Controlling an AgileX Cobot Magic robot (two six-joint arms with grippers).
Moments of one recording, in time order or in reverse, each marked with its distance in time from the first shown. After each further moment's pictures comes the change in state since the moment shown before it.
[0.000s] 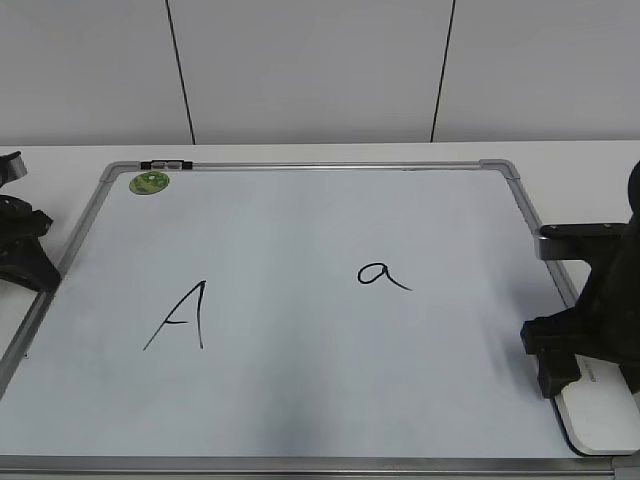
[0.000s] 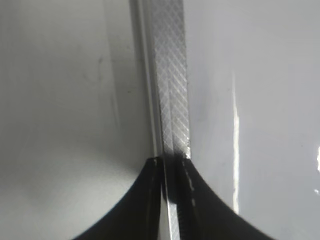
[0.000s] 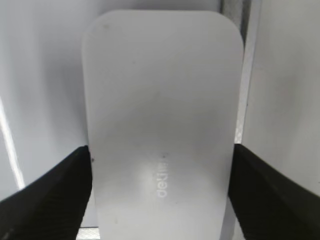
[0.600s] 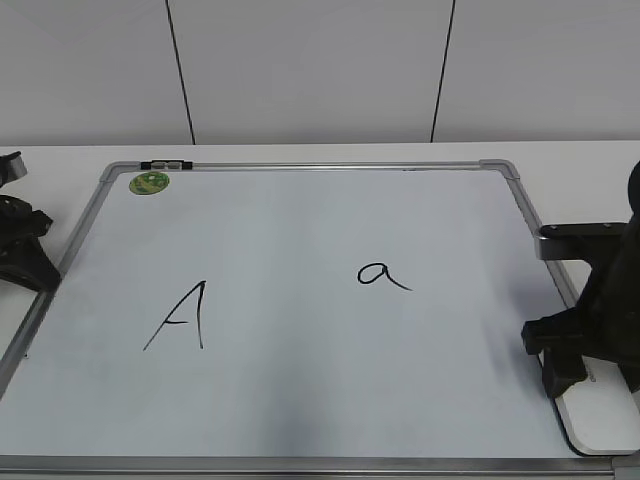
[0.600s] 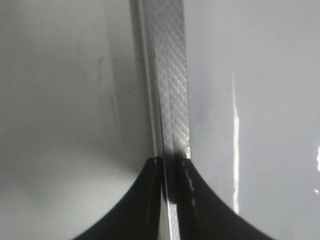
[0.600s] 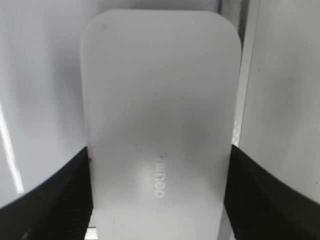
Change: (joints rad) left arm 0.000 0.000 0.000 0.000 0.000 0.000; right arm 0.000 0.002 0.000 -0.006 0.002 0.000
